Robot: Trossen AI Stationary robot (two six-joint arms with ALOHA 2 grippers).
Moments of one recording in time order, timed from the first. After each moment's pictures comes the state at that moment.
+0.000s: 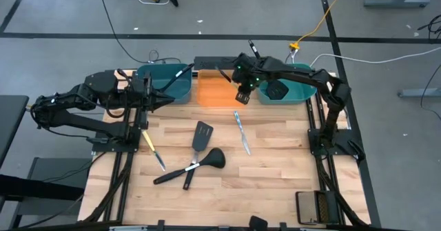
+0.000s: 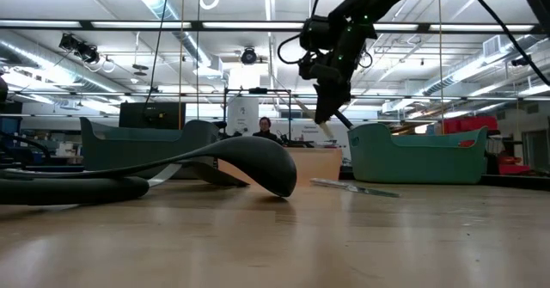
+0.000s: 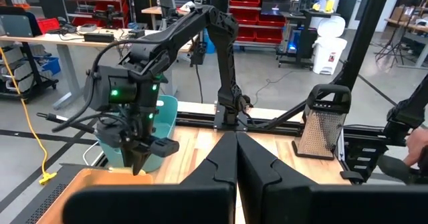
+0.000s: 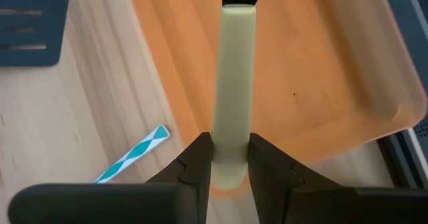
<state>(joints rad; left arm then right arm) 0.01 0.80 1.15 -0.46 -0.09 -0.07 -0.50 1.85 1.54 -0.85 -0.07 -0.14</state>
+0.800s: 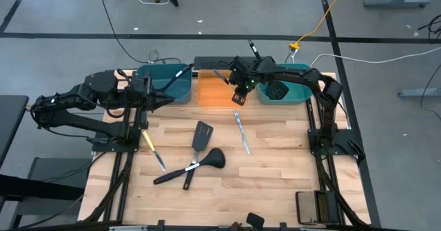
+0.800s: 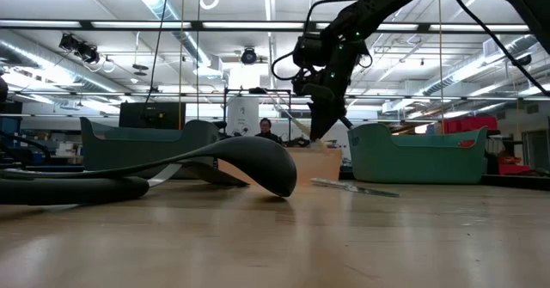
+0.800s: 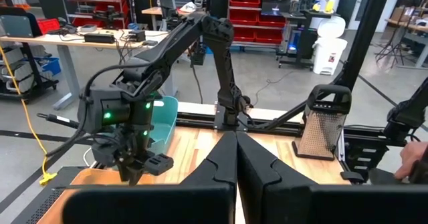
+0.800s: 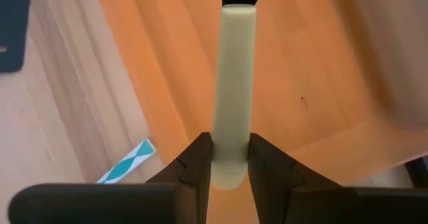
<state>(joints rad) 0.01 0.80 1.15 -0.46 -0.09 -0.07 -0.51 1.94 1.54 -0.79 -0.06 -0.13</state>
